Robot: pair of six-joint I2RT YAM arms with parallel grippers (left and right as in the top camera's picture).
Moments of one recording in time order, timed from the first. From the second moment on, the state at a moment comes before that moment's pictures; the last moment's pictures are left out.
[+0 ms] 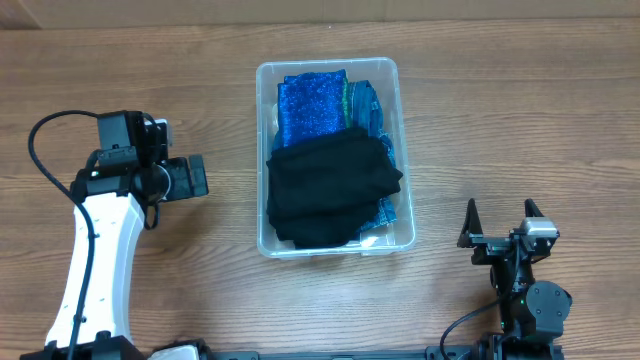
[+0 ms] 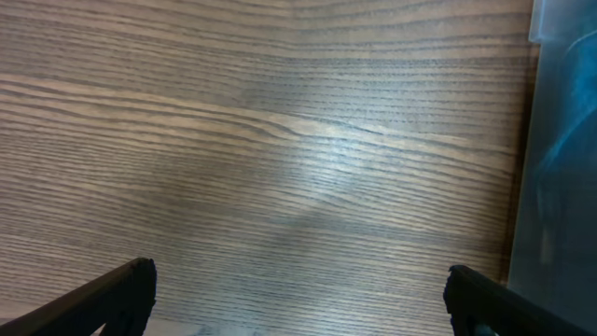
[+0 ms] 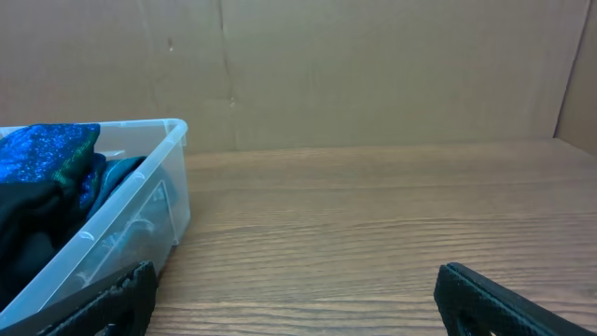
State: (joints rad) left arm 0.16 1.41 1.07 -0.80 0.05 -0.03; right arm -0.11 0.04 0.02 -0.03 -0.10 0.04
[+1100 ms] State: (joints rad) left arm 0.16 1.42 1.07 -0.80 0.05 -0.03; right arm -0.11 0.04 0.02 -0.03 -0.10 0.04
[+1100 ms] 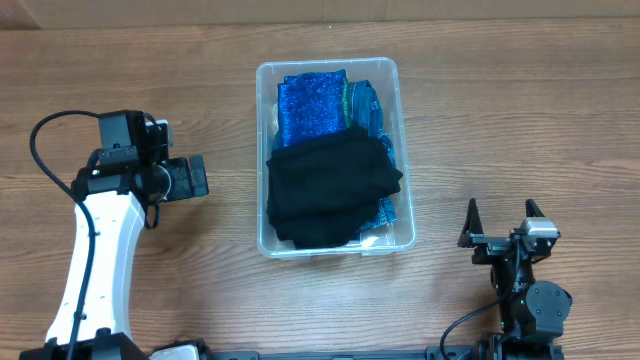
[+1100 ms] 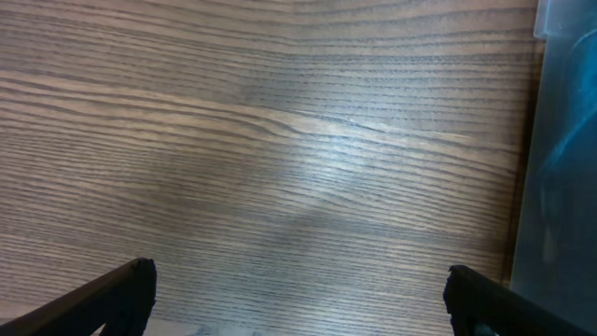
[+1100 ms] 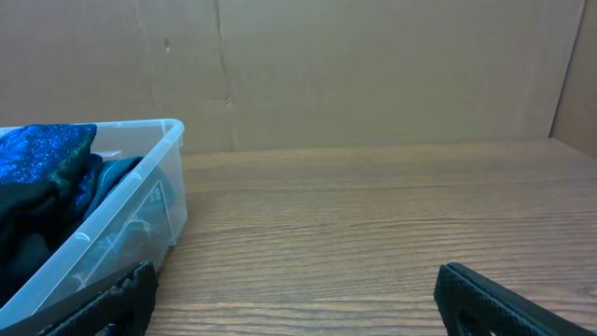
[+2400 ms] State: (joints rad) left arm 0.09 0.07 0.01 0.13 0.07 -0.04; right arm -0.11 0.04 0.02 -0.03 -0.10 0.03
